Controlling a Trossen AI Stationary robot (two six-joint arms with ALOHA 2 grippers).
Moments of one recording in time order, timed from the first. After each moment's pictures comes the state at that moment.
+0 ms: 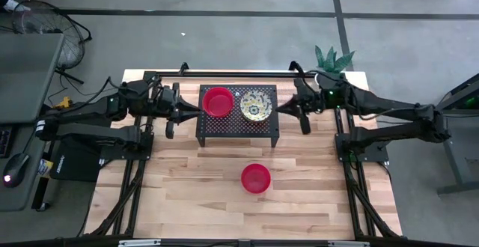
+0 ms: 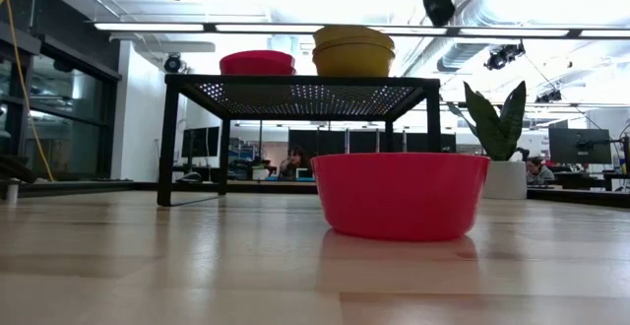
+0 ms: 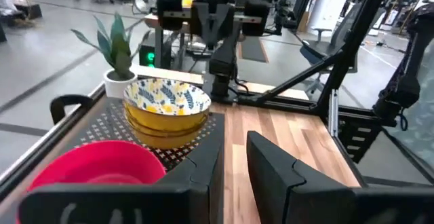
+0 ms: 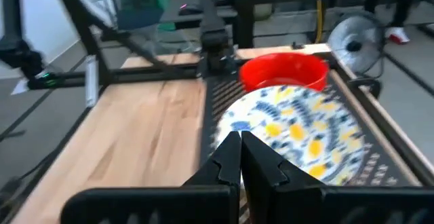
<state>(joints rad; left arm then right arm) 0.16 0.71 0.82 -0.22 0.15 -0.12 -0.30 0.99 0.87 -0.18 -0.35 0.00</state>
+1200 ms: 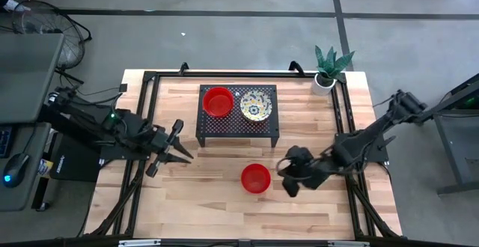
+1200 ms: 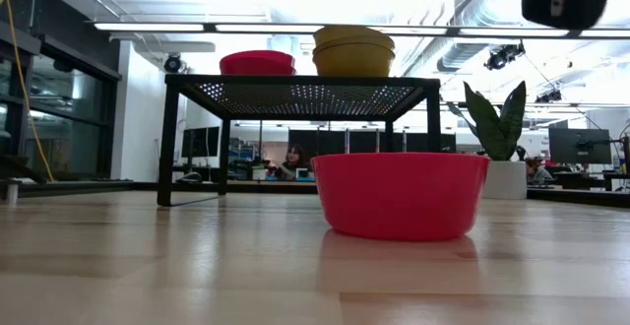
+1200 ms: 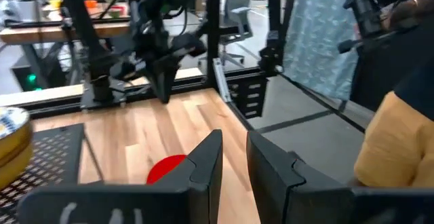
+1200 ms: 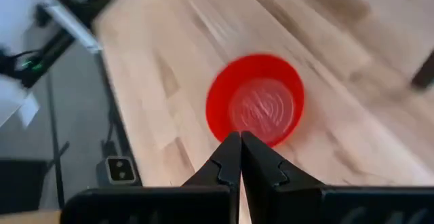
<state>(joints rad) -0.41 0.76 0.82 -0.19 -0.02 -0.03 0.59 1.32 0.98 -0.50 0.39 1.18</state>
